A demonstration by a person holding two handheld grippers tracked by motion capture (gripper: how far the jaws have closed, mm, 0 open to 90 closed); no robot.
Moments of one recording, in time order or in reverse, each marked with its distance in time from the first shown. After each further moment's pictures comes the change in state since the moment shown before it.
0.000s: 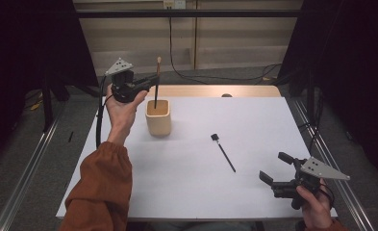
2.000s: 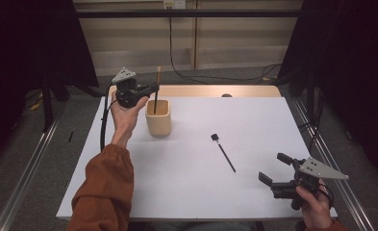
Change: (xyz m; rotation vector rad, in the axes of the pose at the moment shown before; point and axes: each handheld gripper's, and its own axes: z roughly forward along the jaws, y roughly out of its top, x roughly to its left) left arm 0.028 -0.039 0.025 0.047 0.017 -0.032; right arm 0.000 -0.001 0.001 0.012 0.014 -0.002
